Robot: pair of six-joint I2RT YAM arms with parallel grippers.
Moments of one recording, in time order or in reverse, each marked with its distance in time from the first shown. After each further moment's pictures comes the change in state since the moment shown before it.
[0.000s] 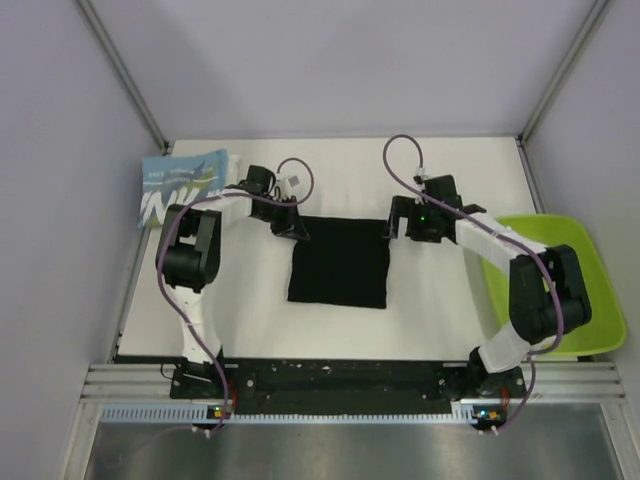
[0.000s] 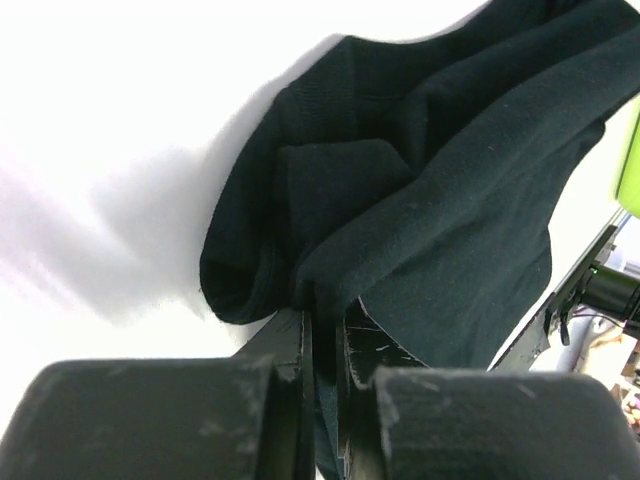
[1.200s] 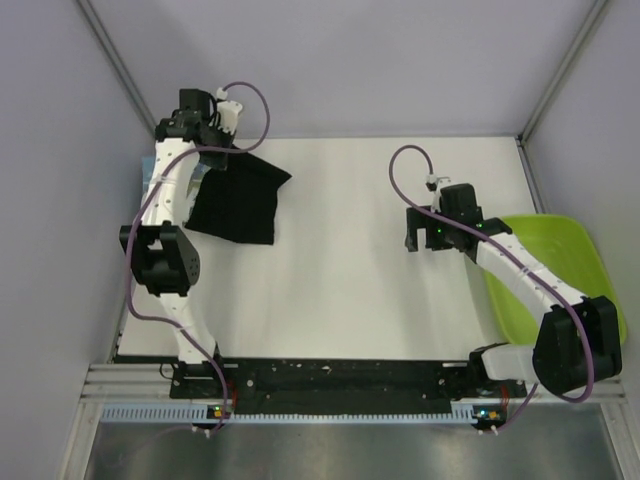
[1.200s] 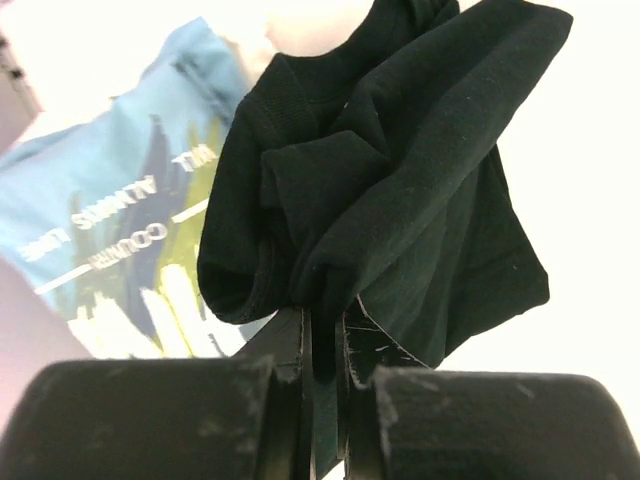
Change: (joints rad) left arm 0.209 -0.104 0.649 -0.529 -0.607 0.603; right arm -0.004 -0.348 -0.093 -0.176 0.190 -0.235
